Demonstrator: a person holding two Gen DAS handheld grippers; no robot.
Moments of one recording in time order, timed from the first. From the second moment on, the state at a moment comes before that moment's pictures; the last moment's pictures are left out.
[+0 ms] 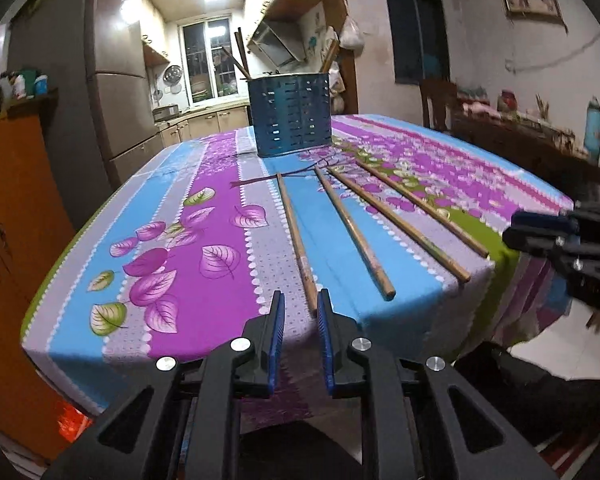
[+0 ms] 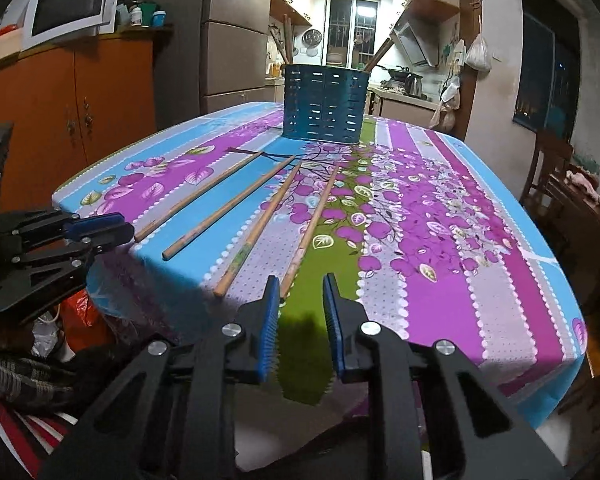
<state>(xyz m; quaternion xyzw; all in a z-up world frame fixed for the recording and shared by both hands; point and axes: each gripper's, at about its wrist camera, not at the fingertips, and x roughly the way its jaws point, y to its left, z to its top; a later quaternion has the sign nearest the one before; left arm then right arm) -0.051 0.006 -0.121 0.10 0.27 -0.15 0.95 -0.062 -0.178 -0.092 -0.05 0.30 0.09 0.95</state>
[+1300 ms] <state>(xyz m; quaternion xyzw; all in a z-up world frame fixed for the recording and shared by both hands) -0.046 -0.002 -0.134 0.10 0.23 -0.15 0.96 -0.045 -0.174 -0.109 0.00 0.31 0.08 0.95</state>
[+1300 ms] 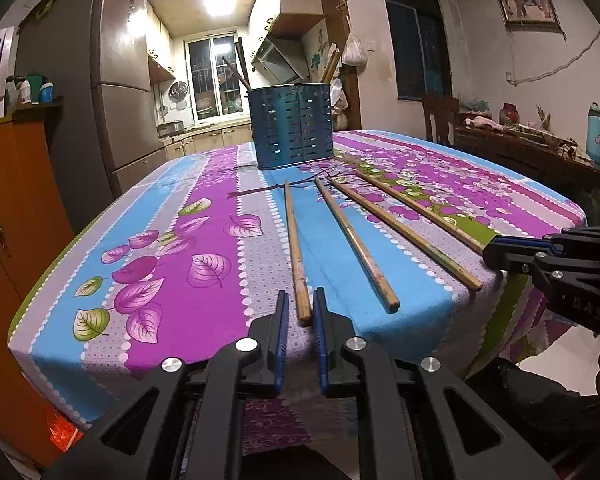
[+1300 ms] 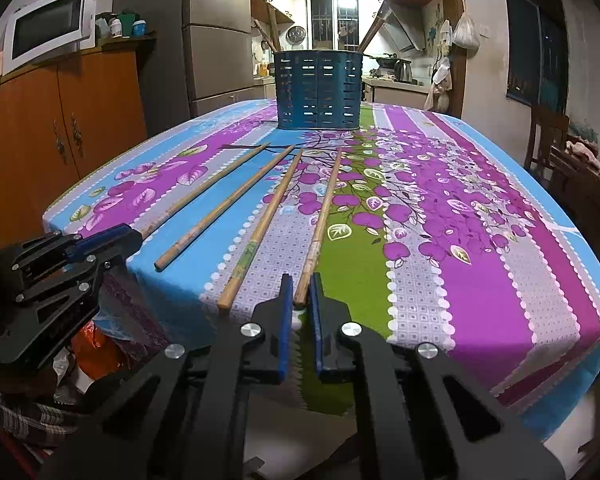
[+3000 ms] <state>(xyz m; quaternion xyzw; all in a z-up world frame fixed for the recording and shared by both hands) 0.026 -0.007 -0.027 0.12 0.25 -0.11 0.95 0.009 -0.193 0.012 -0.08 0.18 0.09 0.98</state>
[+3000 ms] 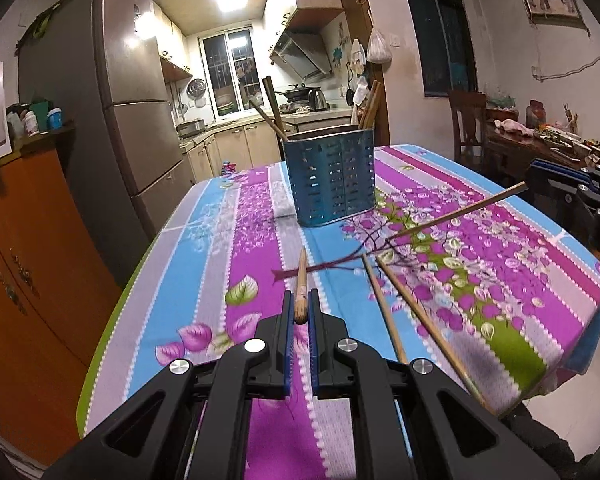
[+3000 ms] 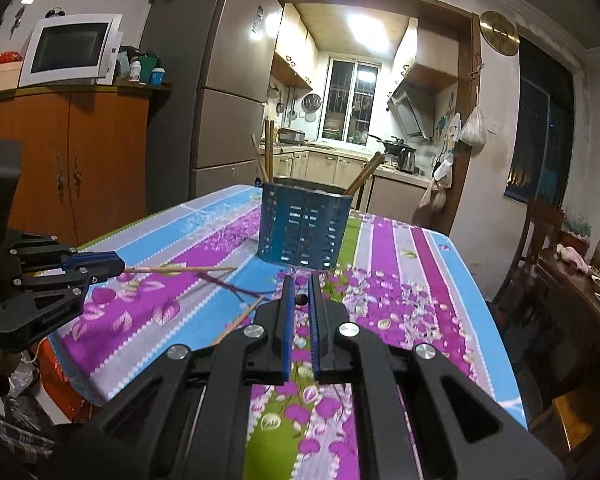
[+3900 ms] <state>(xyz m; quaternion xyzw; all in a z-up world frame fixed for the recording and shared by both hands) 0.108 -0.004 0.082 0.07 0.20 -0.17 0.96 0.090 -0.209 0.074 -0.06 0.14 0.11 0.98</state>
